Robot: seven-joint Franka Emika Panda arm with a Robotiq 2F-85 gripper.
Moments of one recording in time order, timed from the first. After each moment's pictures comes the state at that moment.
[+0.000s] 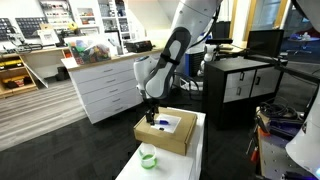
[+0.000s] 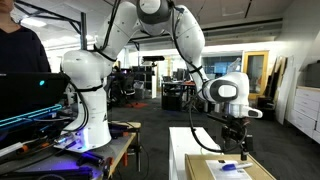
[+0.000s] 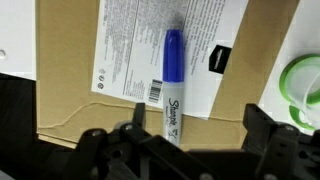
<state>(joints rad) 0.06 0.66 -0.05 -1.93 -0.19 2.61 -0.08</state>
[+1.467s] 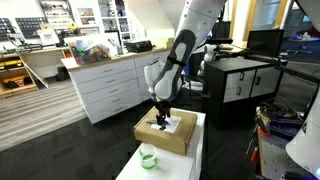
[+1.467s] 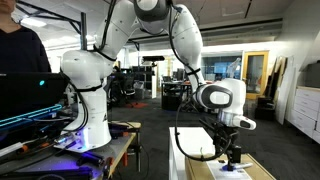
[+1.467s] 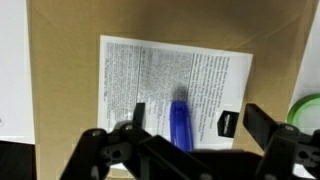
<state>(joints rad) 0.01 0.65 -0.05 -2.04 -0.13 2.62 -0.08</state>
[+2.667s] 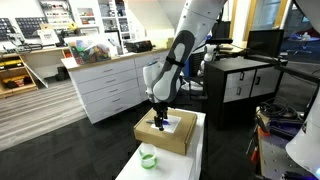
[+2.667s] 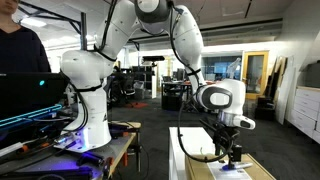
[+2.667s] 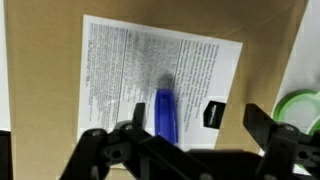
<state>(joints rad) -0.01 0.66 0.00 -2.03 -0.13 2.64 -0.12</state>
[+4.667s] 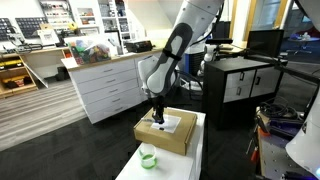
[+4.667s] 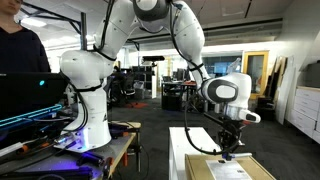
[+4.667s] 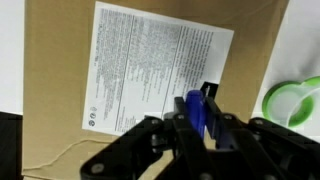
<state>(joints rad) -0.03 0.64 0.02 -1.97 -0.13 2.52 -0.16</state>
